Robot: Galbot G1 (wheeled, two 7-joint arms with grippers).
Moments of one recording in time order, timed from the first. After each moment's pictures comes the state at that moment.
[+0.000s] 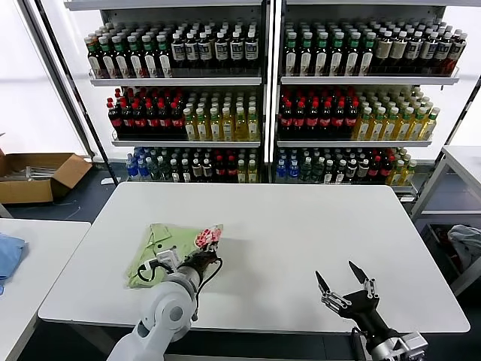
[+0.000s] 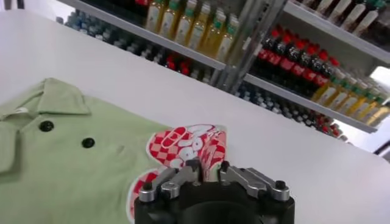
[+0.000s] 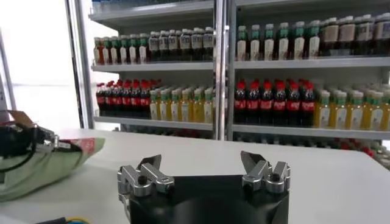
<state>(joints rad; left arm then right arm) 1.03 -1.28 -0.15 -1.95 -0.98 0.57 -0.63 -1.67 1.26 0.66 2.22 0.32 -0.18 -0.19</state>
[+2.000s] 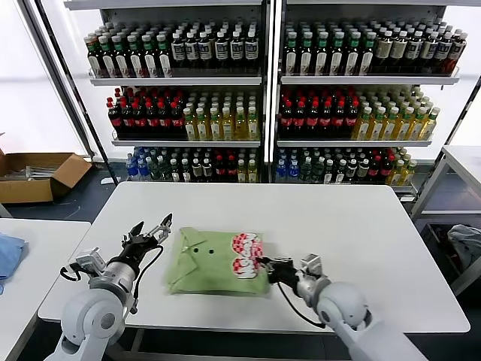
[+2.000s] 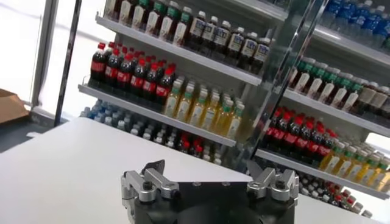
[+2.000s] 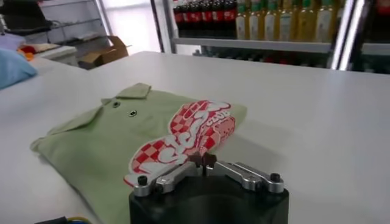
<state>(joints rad) 1.20 -1.17 -0.51 -2.08 -0.86 0.47 -0.31 -0.96 1.01 0.06 1.80 0.59 -0.52 -0.14</state>
